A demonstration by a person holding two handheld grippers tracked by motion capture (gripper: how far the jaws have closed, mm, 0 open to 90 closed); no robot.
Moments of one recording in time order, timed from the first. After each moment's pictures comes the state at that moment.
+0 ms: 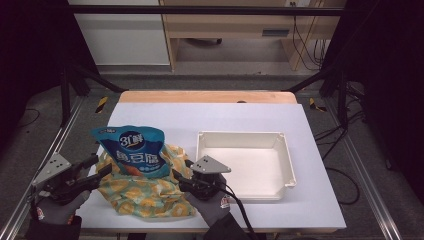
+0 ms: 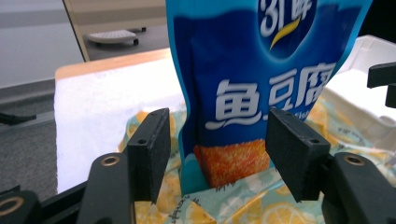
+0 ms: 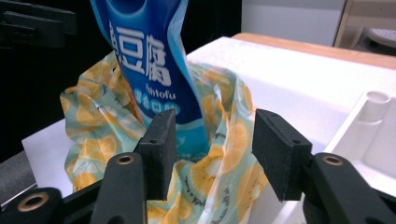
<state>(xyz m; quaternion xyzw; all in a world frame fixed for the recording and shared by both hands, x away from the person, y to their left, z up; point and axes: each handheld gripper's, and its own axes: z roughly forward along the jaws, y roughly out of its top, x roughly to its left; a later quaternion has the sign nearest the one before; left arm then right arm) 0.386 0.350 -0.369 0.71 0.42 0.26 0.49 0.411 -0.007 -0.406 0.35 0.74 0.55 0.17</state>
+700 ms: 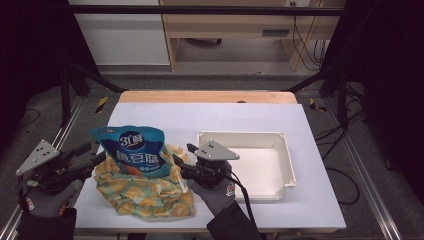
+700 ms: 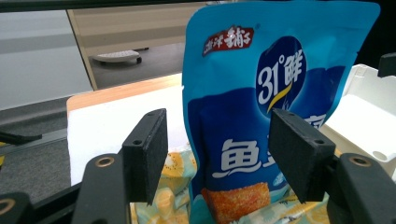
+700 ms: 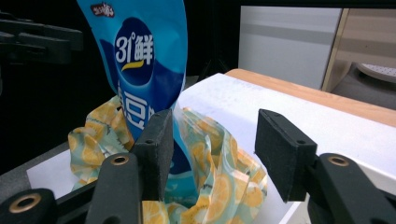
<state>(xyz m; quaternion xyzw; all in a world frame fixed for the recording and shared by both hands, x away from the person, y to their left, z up) 0.396 0.352 -0.334 0.70 0.41 0.28 0.51 0.419 -0.017 -0.357 0.33 0.72 0.57 0.19</state>
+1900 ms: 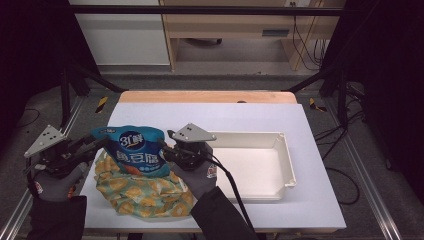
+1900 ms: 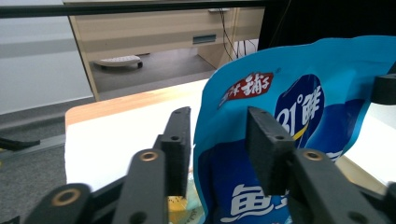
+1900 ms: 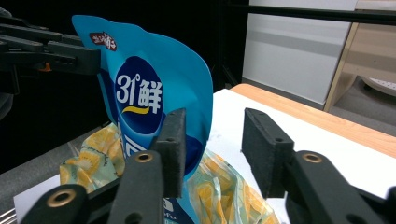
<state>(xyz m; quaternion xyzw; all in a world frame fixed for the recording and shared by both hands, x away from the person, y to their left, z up) 0.422 0.345 -0.323 0.70 0.41 0.28 0.52 0.449 0.026 -0.335 0.31 0.73 0.57 0.20</state>
